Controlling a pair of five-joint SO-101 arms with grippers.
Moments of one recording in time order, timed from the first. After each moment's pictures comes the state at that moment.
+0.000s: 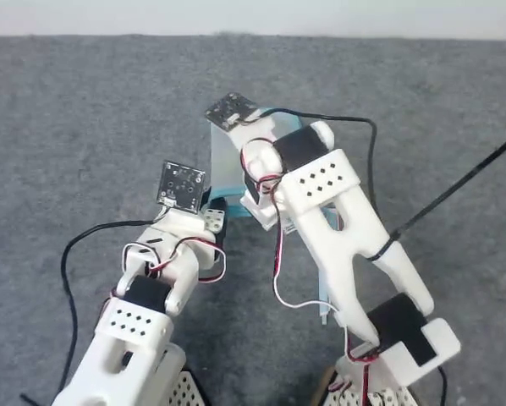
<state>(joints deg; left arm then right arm) 11.2 -59.2 80.4 25.5 6.7 -33.5 0.2 -6.9 94.2 12.5</state>
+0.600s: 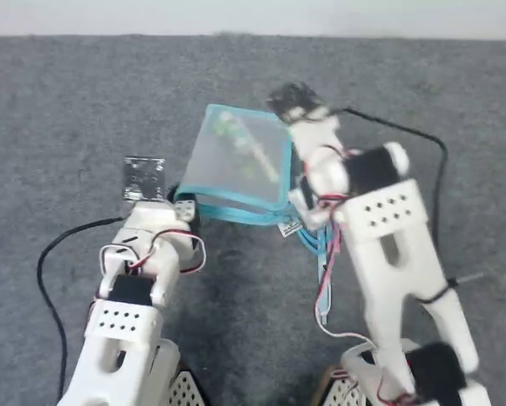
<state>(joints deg) 1.1 -59.2 80.4 25.5 10.2 -21.2 -20.0 10.3 90.5 13.9</state>
